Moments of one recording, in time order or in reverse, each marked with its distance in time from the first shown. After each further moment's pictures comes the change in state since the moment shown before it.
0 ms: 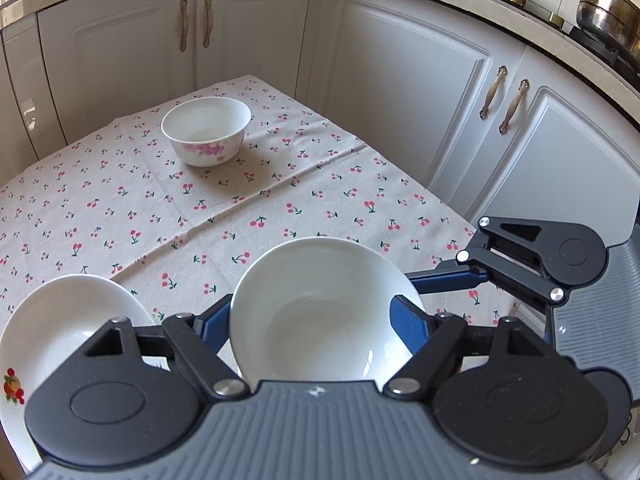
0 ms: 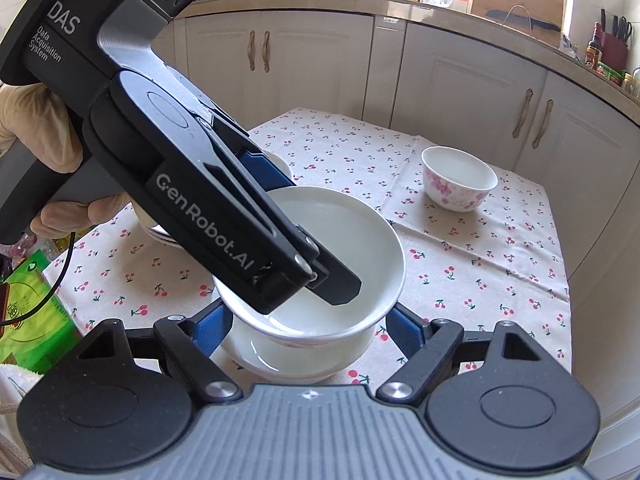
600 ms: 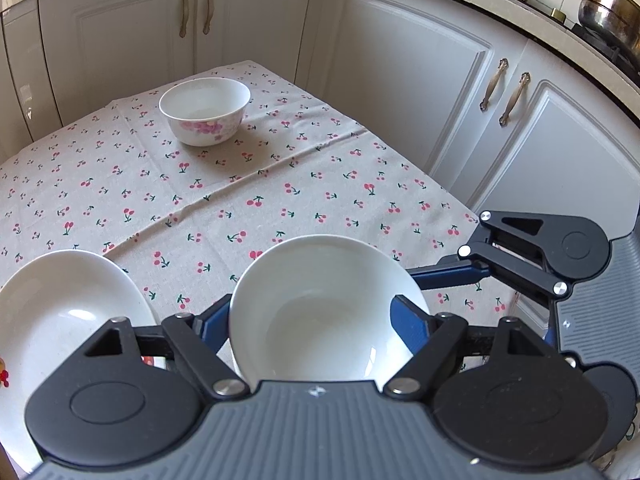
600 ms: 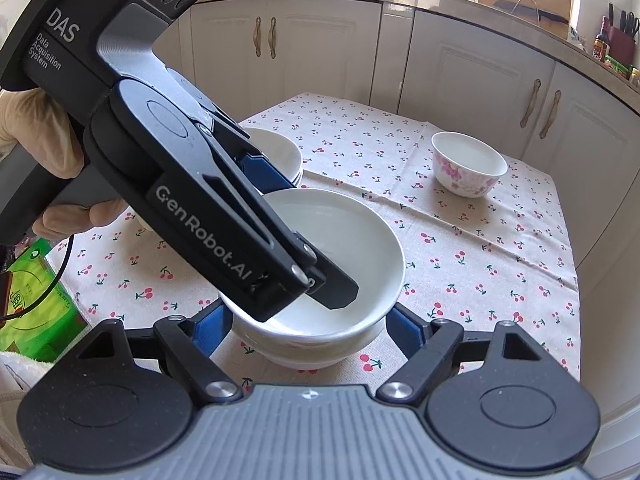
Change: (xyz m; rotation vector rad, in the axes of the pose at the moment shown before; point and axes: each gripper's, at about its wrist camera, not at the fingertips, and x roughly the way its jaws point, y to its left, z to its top) left arm 0.007 0.004 -0.009 -0.019 0.019 -0.020; right arm 0.006 0.004 -0.006 -0.004 0.038 0.011
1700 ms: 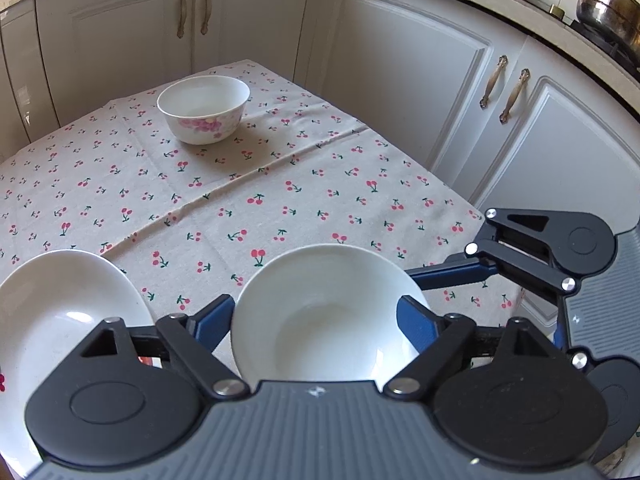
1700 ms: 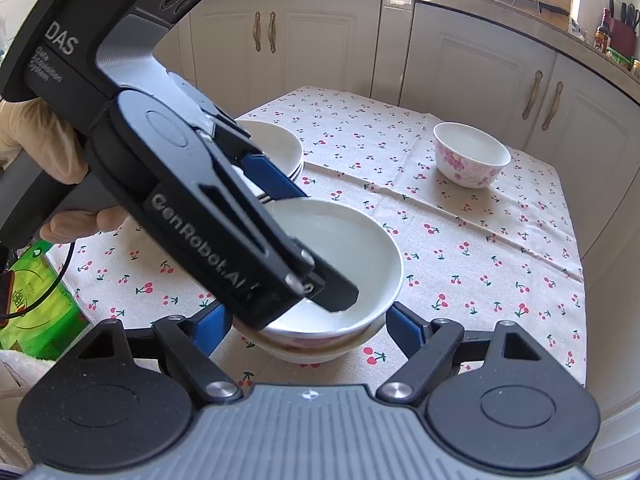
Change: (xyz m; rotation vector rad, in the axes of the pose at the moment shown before) left arm 0.003 0.002 -0.002 0.009 -0.014 -0.009; right arm 0.001 -0.002 -0.002 0.006 0.000 0.007
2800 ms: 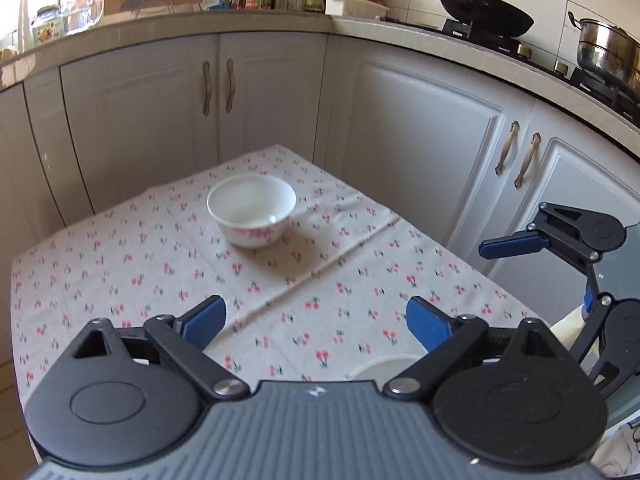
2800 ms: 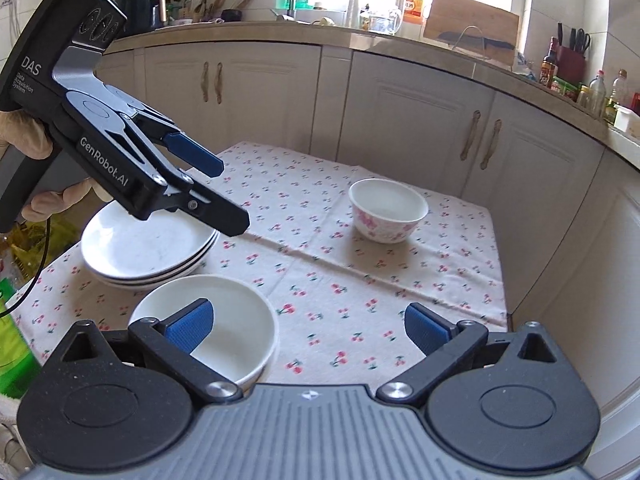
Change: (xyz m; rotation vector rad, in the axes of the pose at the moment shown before) left arm -0.037 0.036 0.054 0.051 -0.185 0.064; right arm -0.031 -0.061 0.027 0.036 -0.131 -0.144
